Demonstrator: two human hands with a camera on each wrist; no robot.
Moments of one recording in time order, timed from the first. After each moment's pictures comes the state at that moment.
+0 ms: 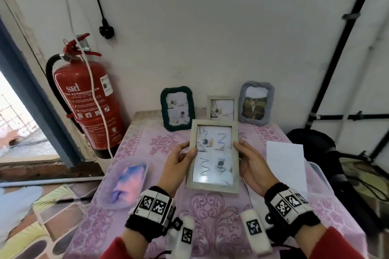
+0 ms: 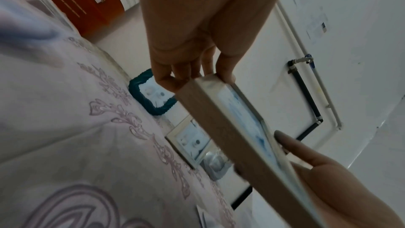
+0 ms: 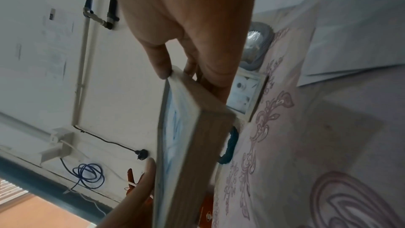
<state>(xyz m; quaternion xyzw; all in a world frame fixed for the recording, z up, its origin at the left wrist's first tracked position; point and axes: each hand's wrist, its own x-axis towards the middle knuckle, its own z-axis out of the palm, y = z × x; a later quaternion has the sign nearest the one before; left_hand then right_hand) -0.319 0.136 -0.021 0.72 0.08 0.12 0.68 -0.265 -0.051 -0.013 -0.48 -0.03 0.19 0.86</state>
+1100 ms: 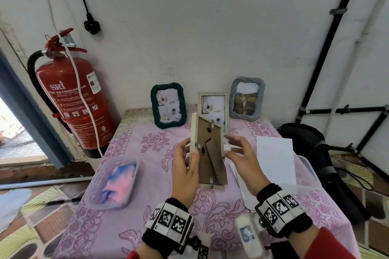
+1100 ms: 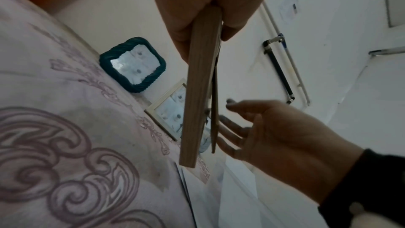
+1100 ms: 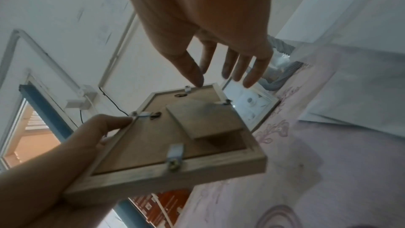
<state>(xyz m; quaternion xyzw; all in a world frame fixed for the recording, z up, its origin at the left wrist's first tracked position) -0.329 0.079 -0.031 0.67 0.03 0.25 0.70 -0.274 -0.062 -0.019 -0.74 -0.09 0.01 0.67</state>
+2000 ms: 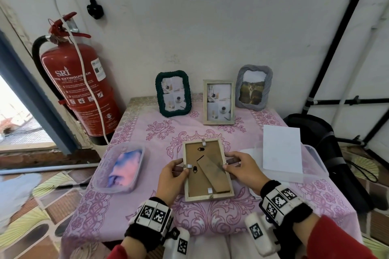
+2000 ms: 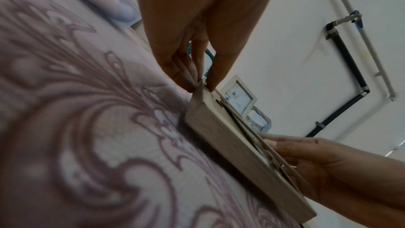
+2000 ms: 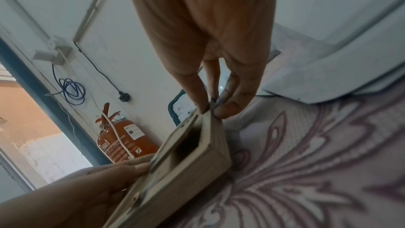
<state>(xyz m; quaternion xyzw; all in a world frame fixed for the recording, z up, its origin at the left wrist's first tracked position) -0.340 0.140 -0.100 0.77 0.17 0.11 0.60 -0.273 -0.064 -0.075 -0.79 -0.09 0.15 0.58</state>
